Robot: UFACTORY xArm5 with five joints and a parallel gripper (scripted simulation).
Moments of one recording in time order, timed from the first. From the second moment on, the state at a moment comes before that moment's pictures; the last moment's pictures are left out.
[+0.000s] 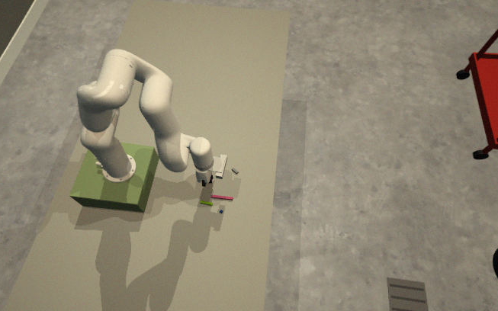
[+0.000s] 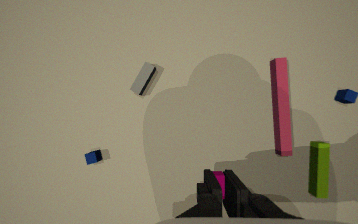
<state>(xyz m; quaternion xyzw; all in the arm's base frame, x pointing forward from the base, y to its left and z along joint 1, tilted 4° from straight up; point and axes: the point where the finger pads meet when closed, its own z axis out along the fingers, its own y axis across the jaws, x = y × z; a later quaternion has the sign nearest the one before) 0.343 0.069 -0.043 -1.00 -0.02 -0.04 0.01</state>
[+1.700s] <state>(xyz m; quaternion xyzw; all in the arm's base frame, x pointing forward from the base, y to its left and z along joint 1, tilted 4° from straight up) 0.344 0.067 -0.055 -1.00 -0.02 -0.04 0.01</state>
